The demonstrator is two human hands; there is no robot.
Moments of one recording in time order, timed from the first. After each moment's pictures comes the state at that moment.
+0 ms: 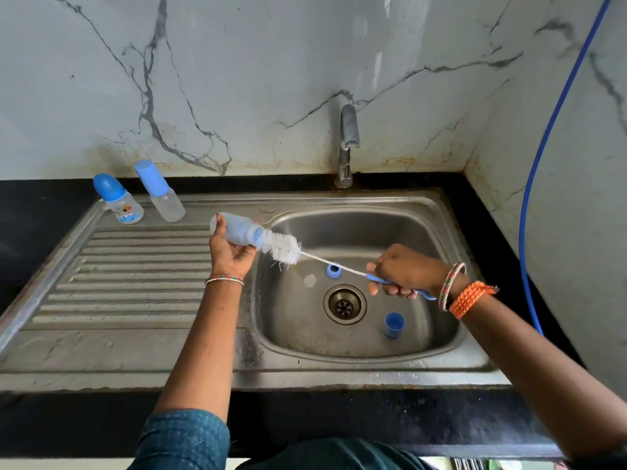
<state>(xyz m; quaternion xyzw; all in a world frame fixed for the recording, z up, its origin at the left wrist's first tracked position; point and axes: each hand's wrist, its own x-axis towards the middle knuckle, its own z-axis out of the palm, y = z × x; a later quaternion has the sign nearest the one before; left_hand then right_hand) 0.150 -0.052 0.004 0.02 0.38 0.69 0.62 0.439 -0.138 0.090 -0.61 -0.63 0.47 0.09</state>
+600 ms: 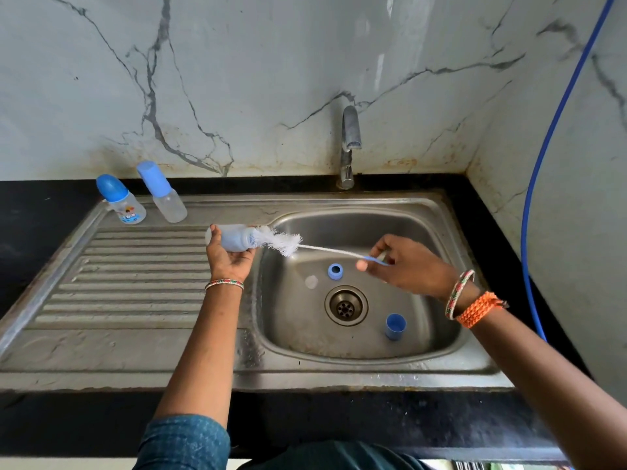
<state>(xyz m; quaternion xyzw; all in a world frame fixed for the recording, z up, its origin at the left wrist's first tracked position) 0.145 -0.053 -0.003 -0.03 0.36 0.70 0.61 0.438 -0.142 0.093 -0.63 -0.69 0.34 0.13</state>
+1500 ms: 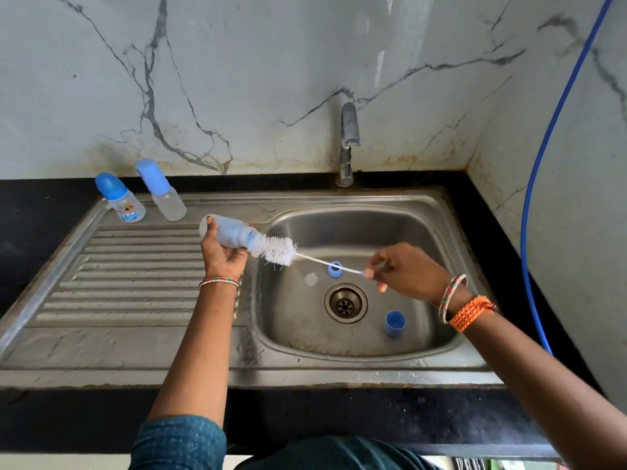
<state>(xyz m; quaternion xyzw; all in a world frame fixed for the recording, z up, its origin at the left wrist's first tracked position) 0.141 -0.059 0.002 0.01 0.37 0.71 0.60 0.443 -0.142 0.077 -0.62 -0.69 0.35 0.10</state>
